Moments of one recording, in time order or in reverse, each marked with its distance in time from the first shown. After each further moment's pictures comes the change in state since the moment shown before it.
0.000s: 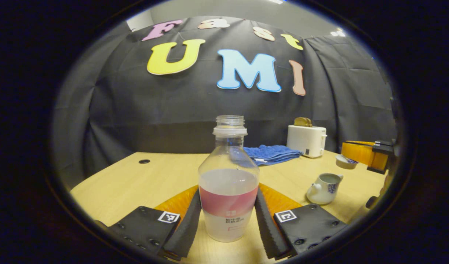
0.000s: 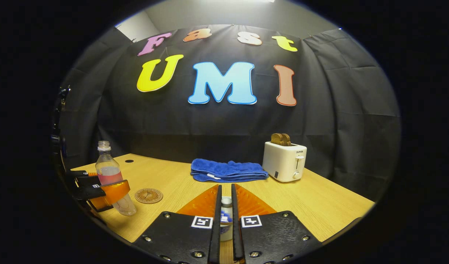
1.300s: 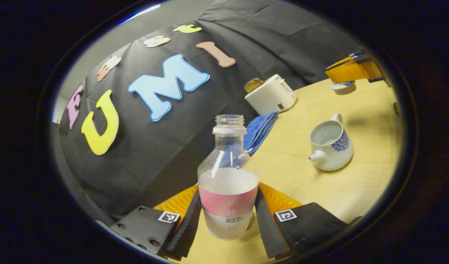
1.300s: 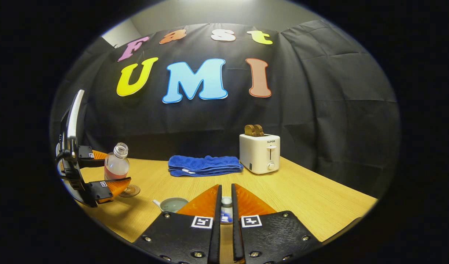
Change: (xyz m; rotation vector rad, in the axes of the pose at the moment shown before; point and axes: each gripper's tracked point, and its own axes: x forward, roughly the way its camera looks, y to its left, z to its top) left arm 0.052 -0.063 0.020 0.763 0.027 -0.082; right arm -0.015 -0.085 -0.024 0.079 0.028 -0.088
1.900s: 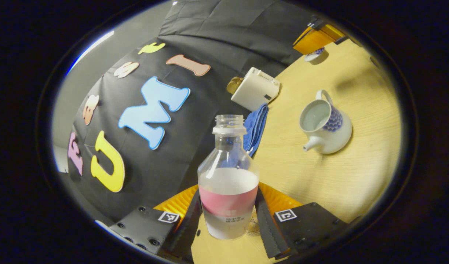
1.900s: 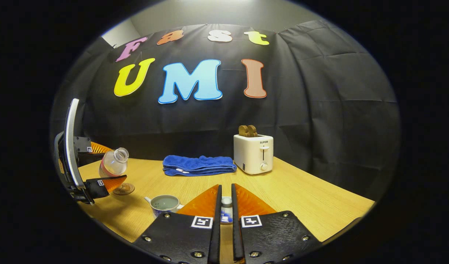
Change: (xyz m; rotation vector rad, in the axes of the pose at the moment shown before) left arm -0.001 -0.004 0.023 0.339 -0.029 0.024; right arm -0.005 -0.021 0.000 -0.010 -0.009 -0.020
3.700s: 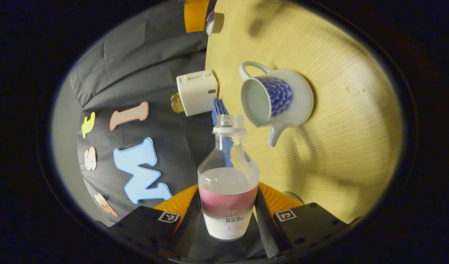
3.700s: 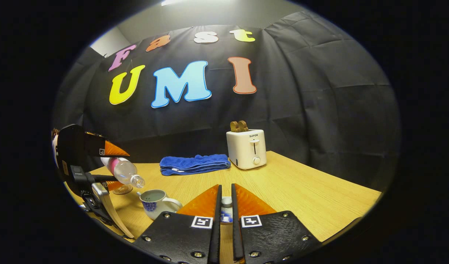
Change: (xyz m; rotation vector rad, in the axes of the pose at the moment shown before) left arm 0.009 -0.024 0.040 0.750 0.082 -0.105; right arm -0.007 -0.030 -0.021 0.091 -0.001 0.021
